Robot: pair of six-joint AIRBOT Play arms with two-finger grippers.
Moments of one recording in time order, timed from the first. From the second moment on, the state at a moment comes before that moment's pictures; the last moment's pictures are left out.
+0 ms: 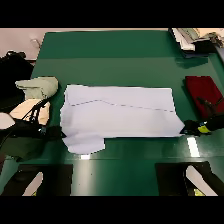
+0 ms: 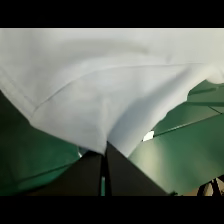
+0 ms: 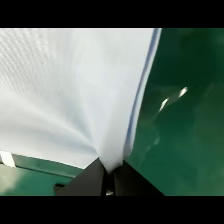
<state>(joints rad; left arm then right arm) 0.04 -0.63 0.57 1.04 -1.40 -1.48 -0.43 -0.87 0.68 -1.26 1.51 1.27</state>
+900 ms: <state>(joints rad) 0.04 -1.16 0.98 1.03 -1.17 -1.40 -0.21 -1.11 0.98 -1.35 1.41 1.39</state>
